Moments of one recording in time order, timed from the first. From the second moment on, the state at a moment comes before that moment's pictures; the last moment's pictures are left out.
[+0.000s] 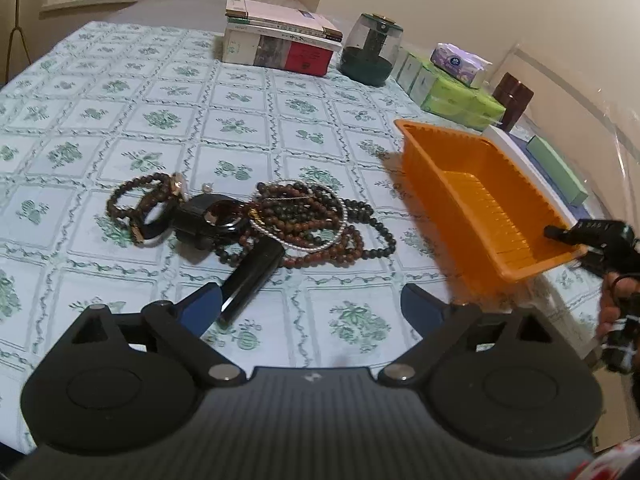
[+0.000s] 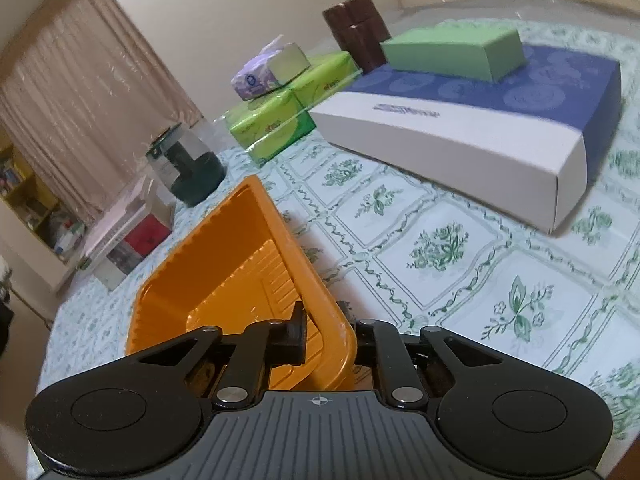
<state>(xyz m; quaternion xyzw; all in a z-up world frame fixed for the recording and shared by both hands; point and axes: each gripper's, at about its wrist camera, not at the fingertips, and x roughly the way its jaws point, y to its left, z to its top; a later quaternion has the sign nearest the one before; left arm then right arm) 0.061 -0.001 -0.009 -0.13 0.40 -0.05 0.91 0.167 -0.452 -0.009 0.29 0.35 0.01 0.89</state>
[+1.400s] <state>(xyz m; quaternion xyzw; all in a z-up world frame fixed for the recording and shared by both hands) 0.086 0.011 -0.058 0.09 0.41 -0.12 0.90 0.131 -0.302 0.053 -0.26 0.32 0.03 0.91</state>
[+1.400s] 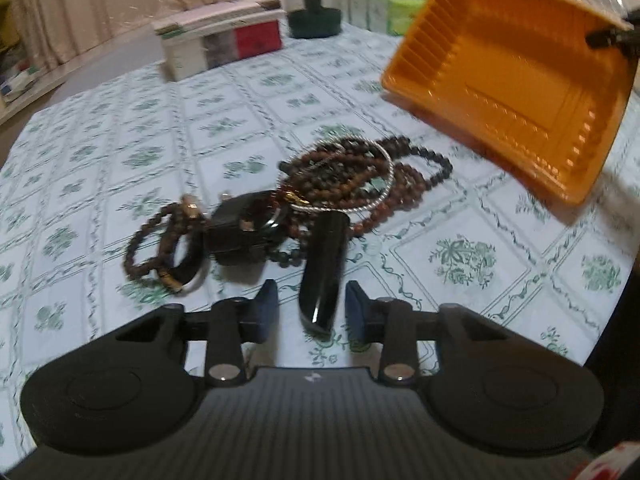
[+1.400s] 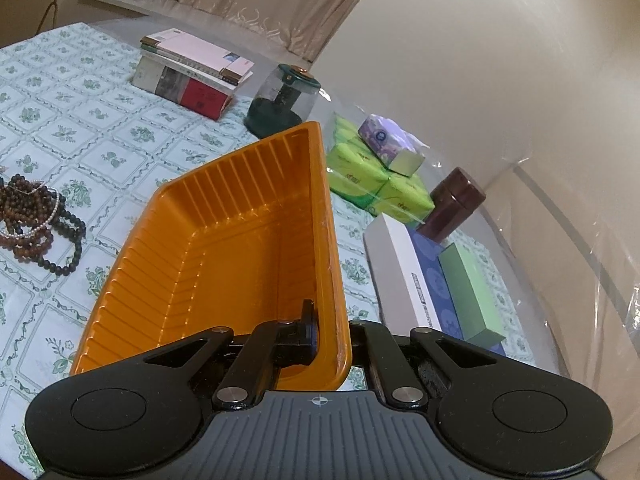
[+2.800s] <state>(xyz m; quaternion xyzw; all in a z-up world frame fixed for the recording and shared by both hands) 0.155 -0.128 -0.006 0.04 0.37 -0.26 0.89 0.137 -0.323 0.039 -0.27 0.40 0.04 0.88</state>
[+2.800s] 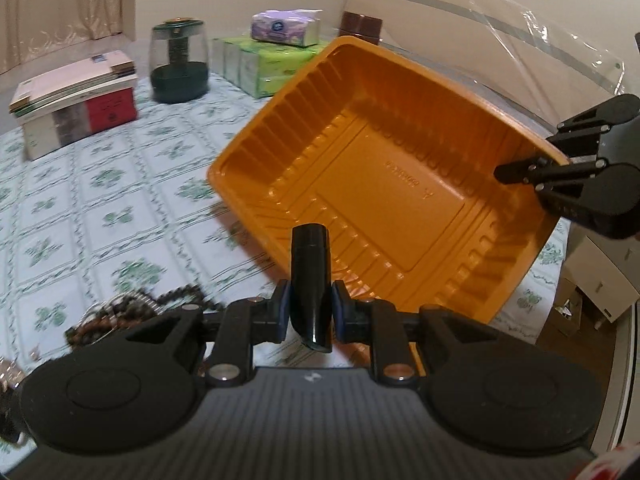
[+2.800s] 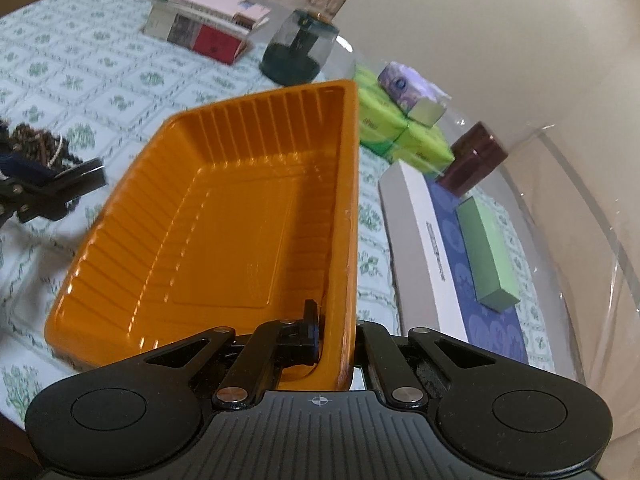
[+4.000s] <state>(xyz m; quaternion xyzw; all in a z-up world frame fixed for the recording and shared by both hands) 0.109 -0.016 -0.011 -0.01 0.35 -0.13 0.93 0.144 -0.323 0.037 -0.26 0.42 0.04 0.87</state>
